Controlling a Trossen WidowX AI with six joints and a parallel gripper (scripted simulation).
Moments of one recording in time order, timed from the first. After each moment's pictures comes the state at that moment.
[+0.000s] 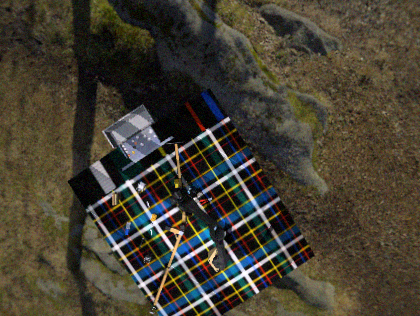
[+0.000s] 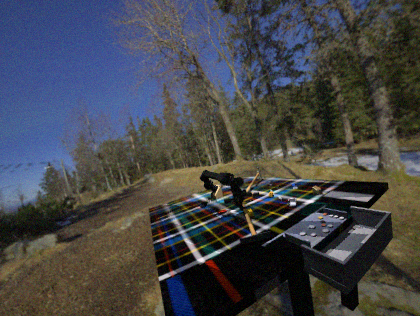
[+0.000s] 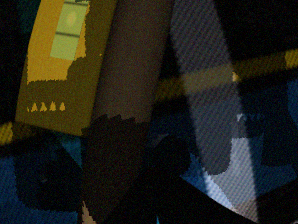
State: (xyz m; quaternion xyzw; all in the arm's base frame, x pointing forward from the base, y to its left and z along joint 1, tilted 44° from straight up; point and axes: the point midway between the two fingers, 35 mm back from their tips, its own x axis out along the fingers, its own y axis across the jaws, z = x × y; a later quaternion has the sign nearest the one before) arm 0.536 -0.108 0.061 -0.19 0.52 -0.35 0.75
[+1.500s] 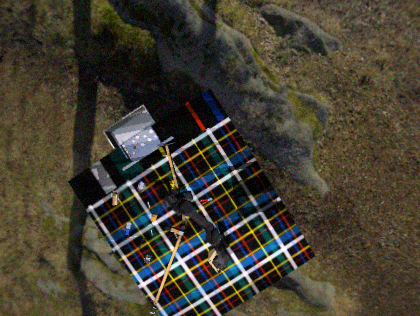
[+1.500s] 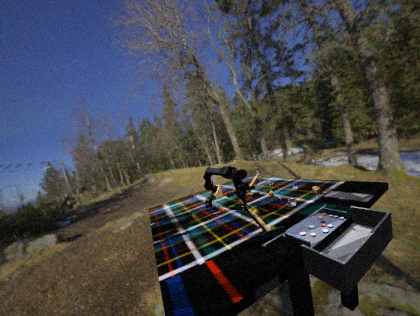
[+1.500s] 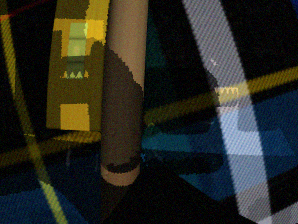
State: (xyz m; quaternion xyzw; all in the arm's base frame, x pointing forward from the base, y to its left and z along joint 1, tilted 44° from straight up) arm 0.551 -0.063 0.074 -0.18 0.50 -0.35 0.77
